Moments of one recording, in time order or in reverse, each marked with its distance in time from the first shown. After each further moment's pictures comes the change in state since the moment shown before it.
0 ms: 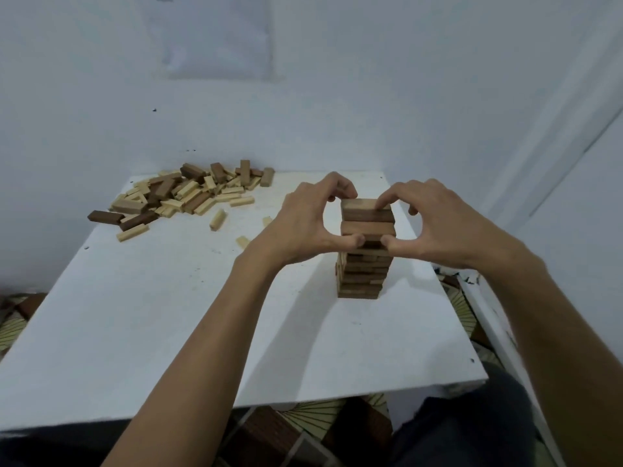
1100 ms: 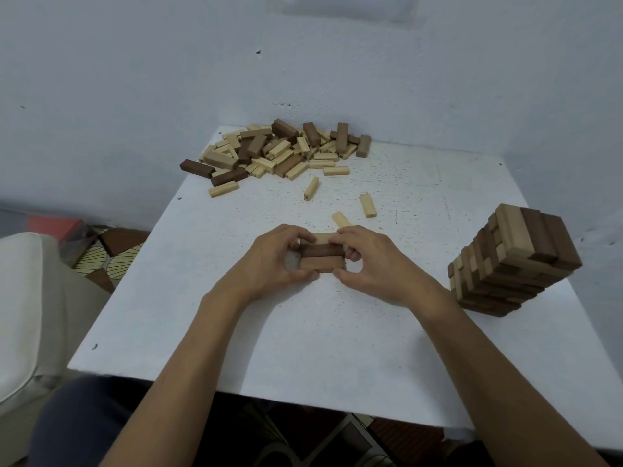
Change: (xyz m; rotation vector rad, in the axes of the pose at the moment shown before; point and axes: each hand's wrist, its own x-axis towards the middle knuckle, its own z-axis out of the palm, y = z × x) left_hand -0.120 -0.190 -0.047 0.077 0.041 -0.335; right_hand 0.095 -0.100 0.200 0.248 -0.216 -0.176
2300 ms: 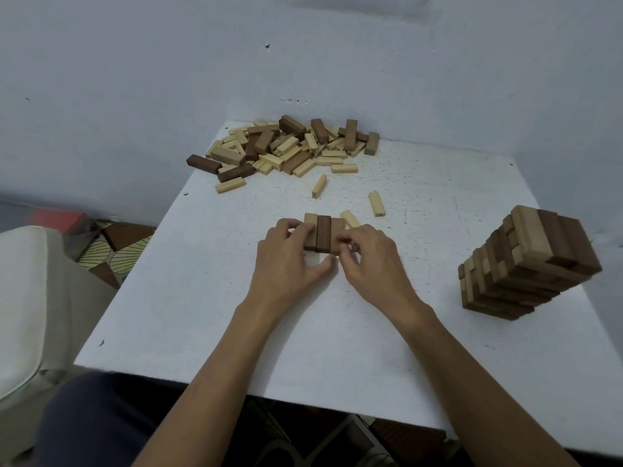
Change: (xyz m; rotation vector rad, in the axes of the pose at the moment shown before) left_hand -0.002 0.013 0.035 0.141 0.377 -0.157; right_hand 0.010 -0.010 0.036 0.019 0.374 0.117
